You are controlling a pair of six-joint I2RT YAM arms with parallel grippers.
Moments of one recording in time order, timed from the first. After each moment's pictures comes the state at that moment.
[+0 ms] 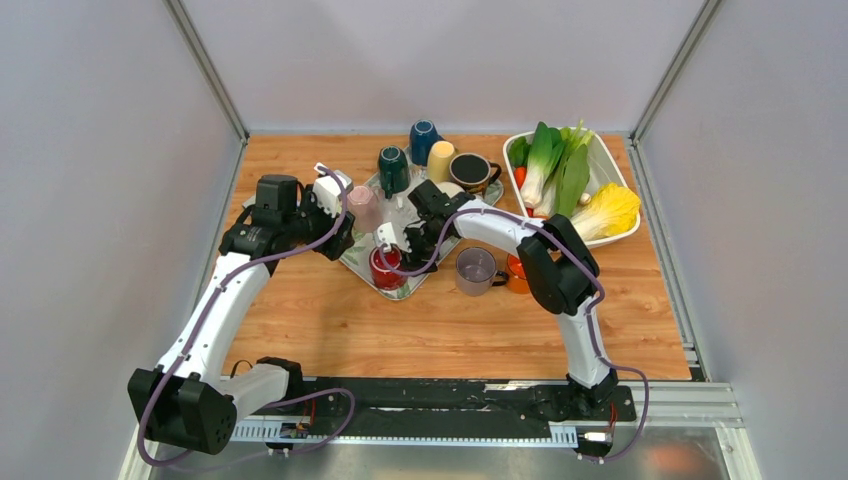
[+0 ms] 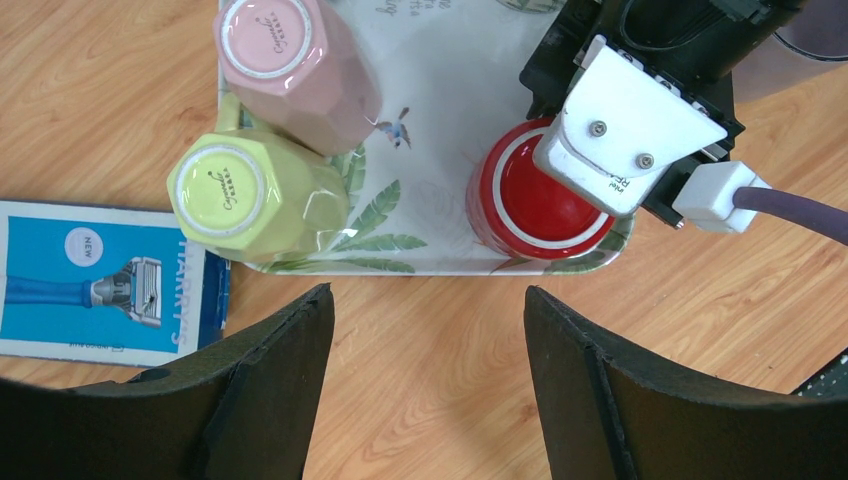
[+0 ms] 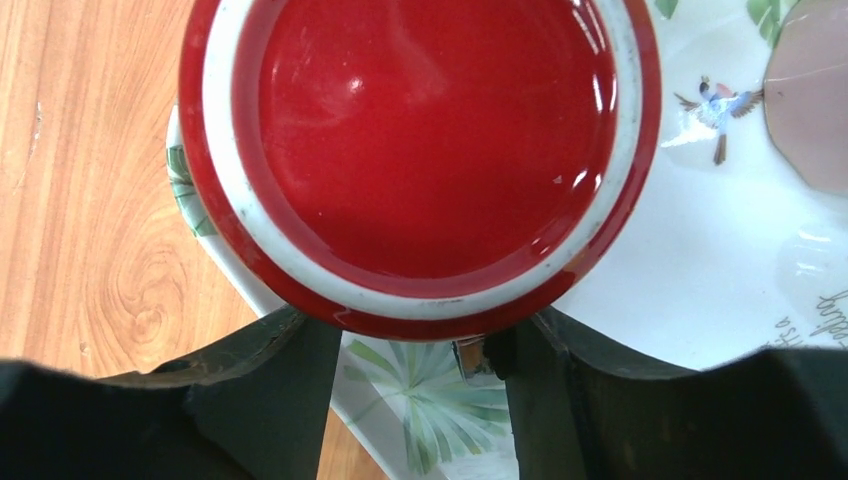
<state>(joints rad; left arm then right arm) -0.19 1.10 1.03 -0.65 0.38 0.35 0.73 2.13 1.61 -0.63 -0.57 -1.05</state>
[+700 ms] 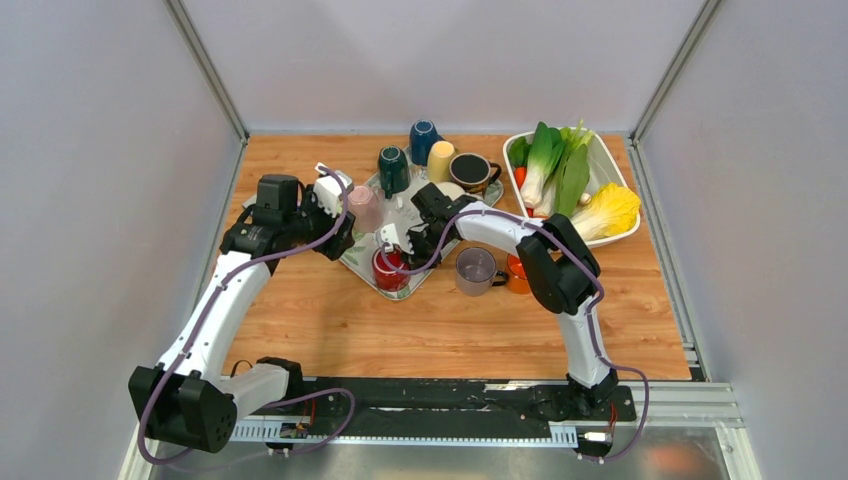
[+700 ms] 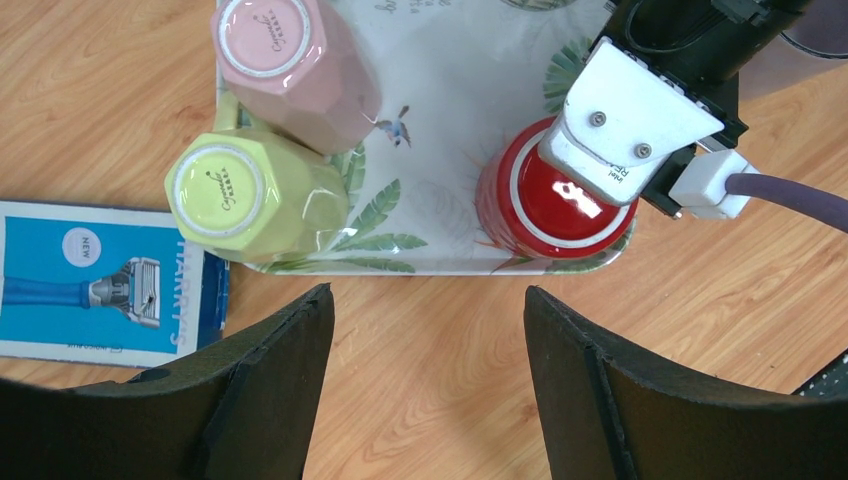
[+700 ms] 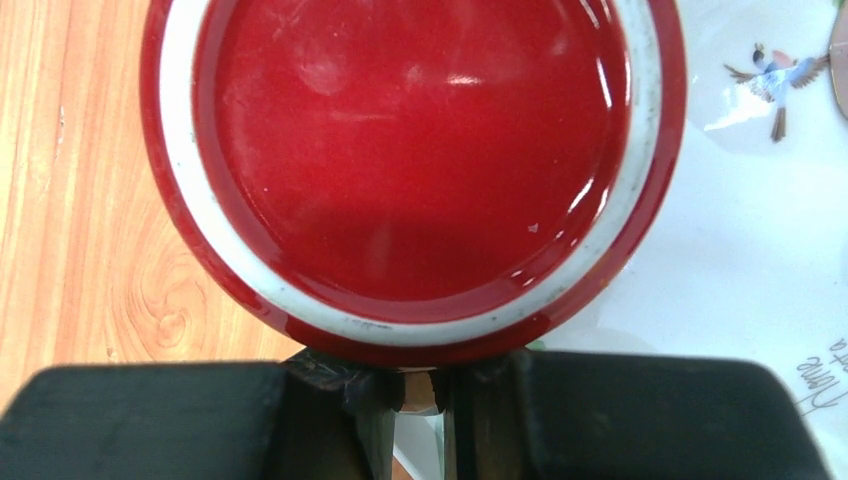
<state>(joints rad) -0.19 1.11 1.03 -0.65 0.38 0.35 0.72 2.13 1.57 -0.61 -0.59 -1.00</state>
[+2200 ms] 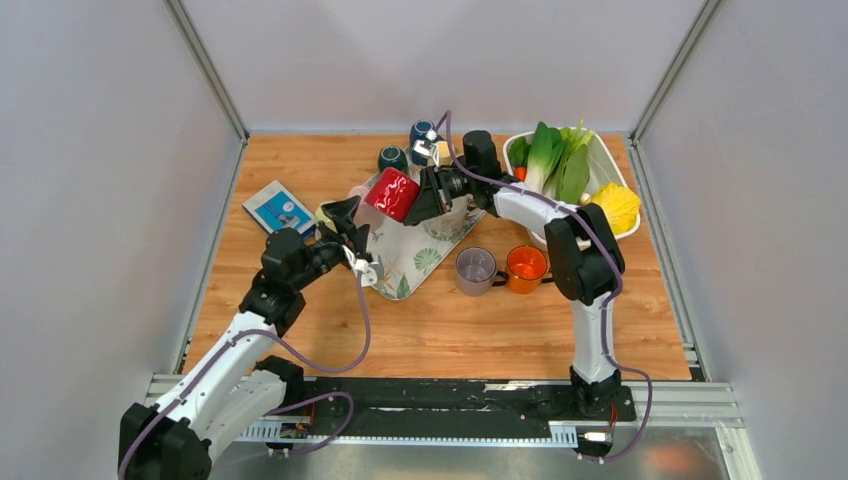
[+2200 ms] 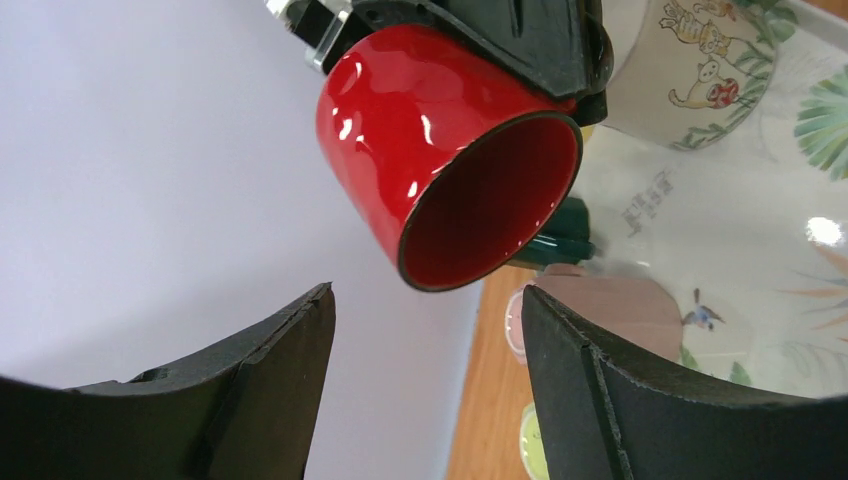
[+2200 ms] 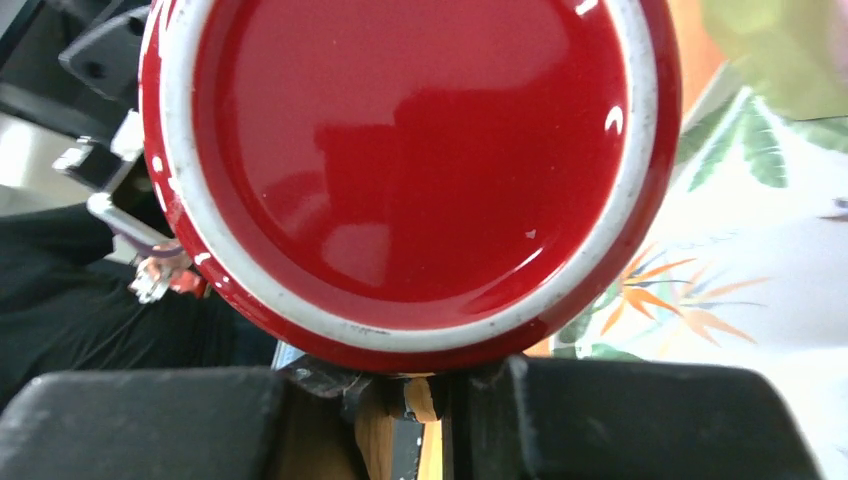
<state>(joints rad) -0.36 0.81 0.54 0.16 0.43 1.23 0.48 2.09 1.54 0.27 -1.40 0.62</state>
